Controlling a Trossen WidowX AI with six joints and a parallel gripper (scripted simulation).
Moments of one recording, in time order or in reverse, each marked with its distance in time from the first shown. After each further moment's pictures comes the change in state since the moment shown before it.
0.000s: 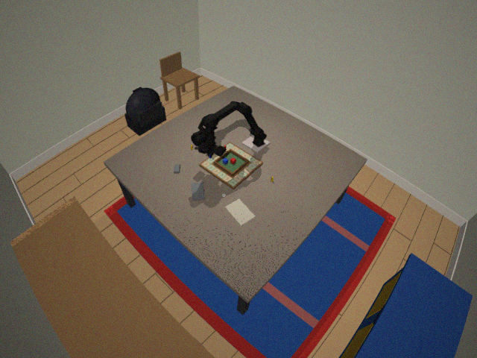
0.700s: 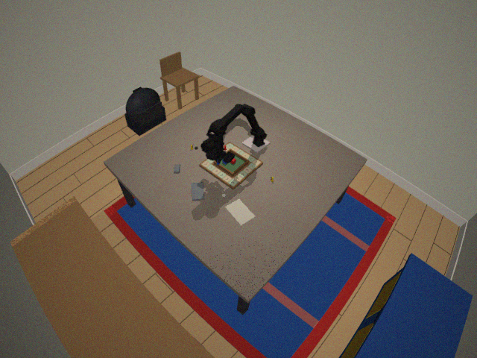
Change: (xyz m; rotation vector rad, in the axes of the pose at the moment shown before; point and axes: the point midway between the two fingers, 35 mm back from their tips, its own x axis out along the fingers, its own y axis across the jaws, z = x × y) arm 0.000 0.068 0.016 -0.003 -0.003 0.002
